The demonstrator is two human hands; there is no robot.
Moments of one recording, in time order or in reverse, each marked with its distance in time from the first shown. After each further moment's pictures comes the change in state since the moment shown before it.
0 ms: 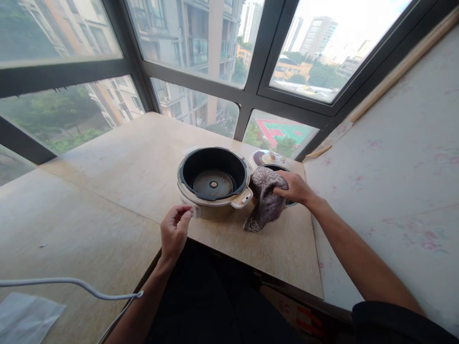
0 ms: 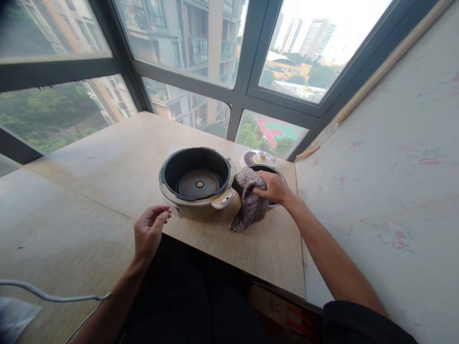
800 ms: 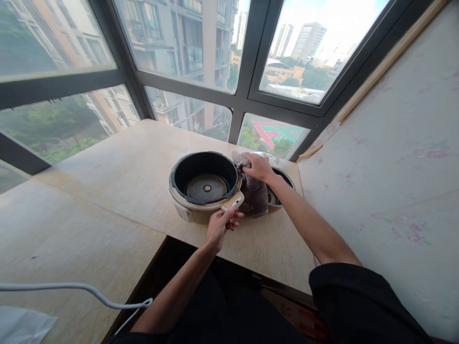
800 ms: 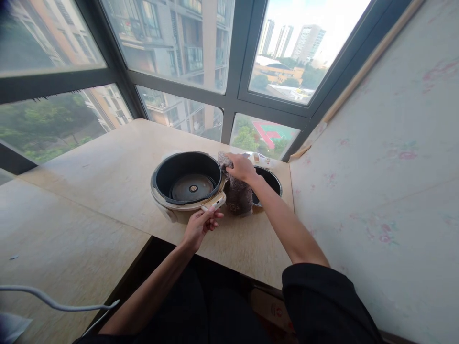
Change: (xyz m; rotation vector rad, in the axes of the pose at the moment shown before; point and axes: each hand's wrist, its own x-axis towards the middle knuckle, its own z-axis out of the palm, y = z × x) left_hand -0.022 0.011 0.119 -0.590 -0.447 -0.596; right_hand 0.093 -0.016 0.037 -0.124 0.007 0.091
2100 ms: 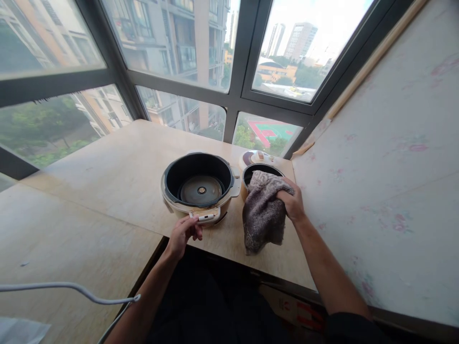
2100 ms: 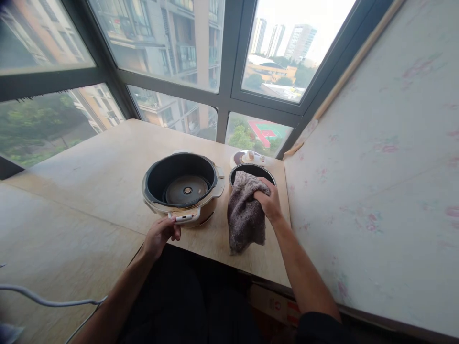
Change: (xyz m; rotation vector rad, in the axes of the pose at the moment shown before) left_hand -0.030 0.038 -0.079 0.280 0.019 0.079; right_hand -0.151 -0.017 -0.034 0.807 0.417 0.393
